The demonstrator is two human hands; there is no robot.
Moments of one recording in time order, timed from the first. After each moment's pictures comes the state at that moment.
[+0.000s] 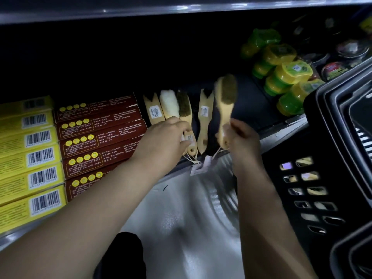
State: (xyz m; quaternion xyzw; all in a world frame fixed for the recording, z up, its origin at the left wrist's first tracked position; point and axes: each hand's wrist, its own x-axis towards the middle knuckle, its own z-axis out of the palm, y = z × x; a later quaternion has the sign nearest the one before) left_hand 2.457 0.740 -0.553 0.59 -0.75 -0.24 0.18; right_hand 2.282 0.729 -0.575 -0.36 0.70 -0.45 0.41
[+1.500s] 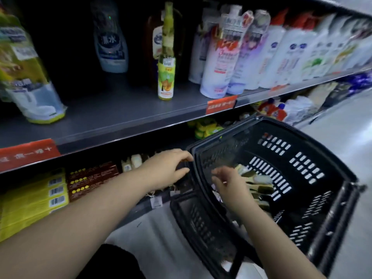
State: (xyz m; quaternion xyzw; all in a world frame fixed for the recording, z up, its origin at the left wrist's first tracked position) left_hand 2.366 0.789 -0.359 0.44 -0.86 -0.22 0.12; right_hand 2.171 0.843 -0.388 -0.62 0.71 -0.24 0.24
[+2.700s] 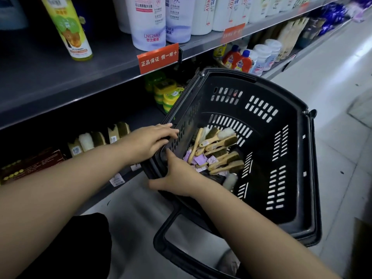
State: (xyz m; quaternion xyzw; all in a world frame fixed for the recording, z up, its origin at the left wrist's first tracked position) left_hand 2.270 0.763 -0.403 0.31 -0.91 -0.26 0.11; right_hand 2.145 0.860 -0.404 -0.61 0.64 -0.10 0.45
